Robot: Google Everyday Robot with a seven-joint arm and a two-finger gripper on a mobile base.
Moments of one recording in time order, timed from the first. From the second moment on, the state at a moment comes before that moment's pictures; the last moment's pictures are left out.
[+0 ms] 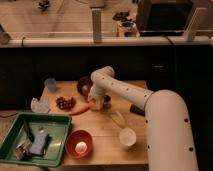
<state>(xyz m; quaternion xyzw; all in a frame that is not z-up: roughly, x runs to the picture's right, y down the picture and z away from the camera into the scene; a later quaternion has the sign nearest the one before) -0.067 0.083 0.925 -0.25 -0.24 -0.35 0.87</state>
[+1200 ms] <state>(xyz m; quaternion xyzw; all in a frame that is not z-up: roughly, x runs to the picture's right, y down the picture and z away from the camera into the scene) -0.065 0.082 0.889 -0.26 -0.26 -0.37 0.86</state>
